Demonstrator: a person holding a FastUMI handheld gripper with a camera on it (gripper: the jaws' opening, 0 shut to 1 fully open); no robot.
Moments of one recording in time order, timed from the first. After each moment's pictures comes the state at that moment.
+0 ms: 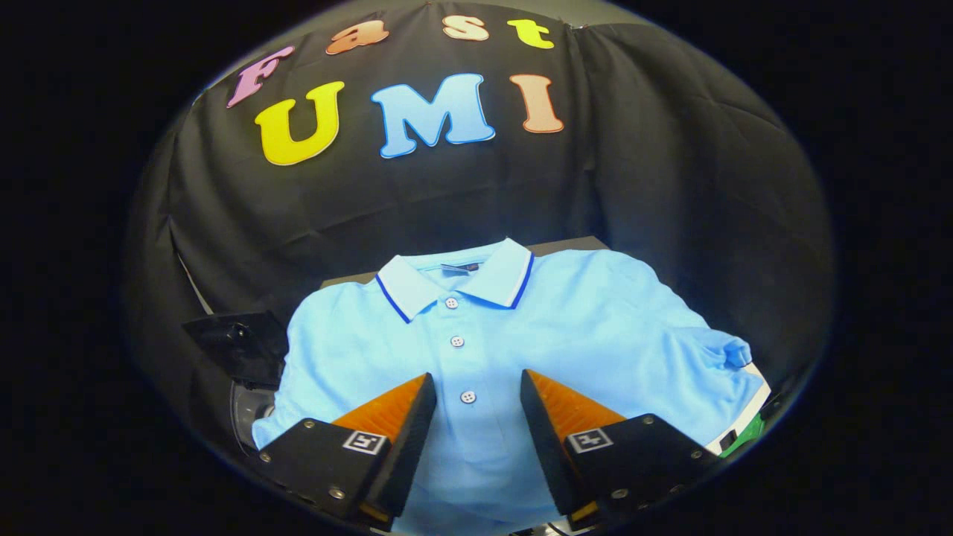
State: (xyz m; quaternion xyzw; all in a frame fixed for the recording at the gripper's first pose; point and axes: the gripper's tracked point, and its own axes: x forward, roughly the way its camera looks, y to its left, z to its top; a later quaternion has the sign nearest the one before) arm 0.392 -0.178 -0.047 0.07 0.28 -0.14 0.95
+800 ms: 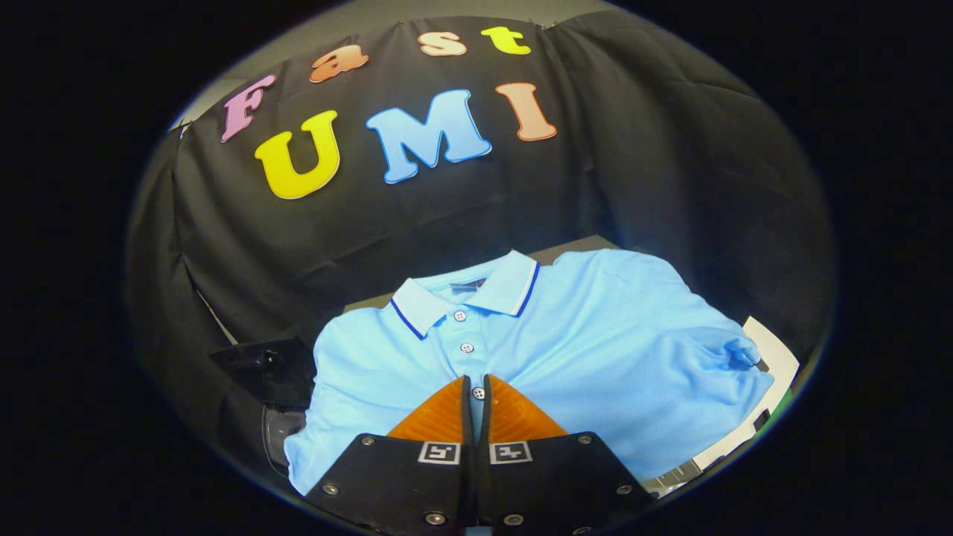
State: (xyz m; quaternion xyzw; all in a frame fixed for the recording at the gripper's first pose) arm 0.386 -0.166 -0.016 0.14 0.22 -0.12 0.96
